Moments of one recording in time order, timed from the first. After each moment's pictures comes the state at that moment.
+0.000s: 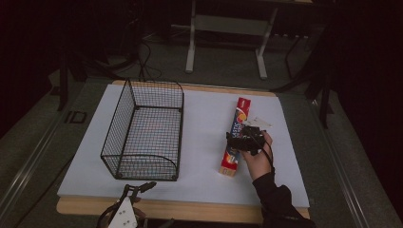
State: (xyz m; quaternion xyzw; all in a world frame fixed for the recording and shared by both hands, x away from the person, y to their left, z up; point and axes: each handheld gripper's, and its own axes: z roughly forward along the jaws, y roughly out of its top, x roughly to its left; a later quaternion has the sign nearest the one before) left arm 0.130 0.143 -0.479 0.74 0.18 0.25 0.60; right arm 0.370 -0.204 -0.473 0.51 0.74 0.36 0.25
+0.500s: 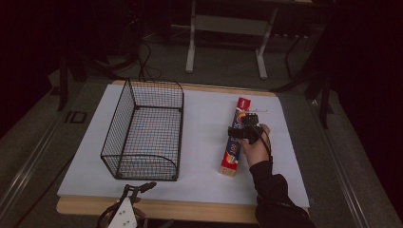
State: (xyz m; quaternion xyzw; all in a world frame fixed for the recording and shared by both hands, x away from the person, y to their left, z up) left arm 0.130 0.143 -0.479 0.74 0.18 0.24 0.60; right arm 0.413 -0.203 -0.476 0.59 0.72 0.28 0.21
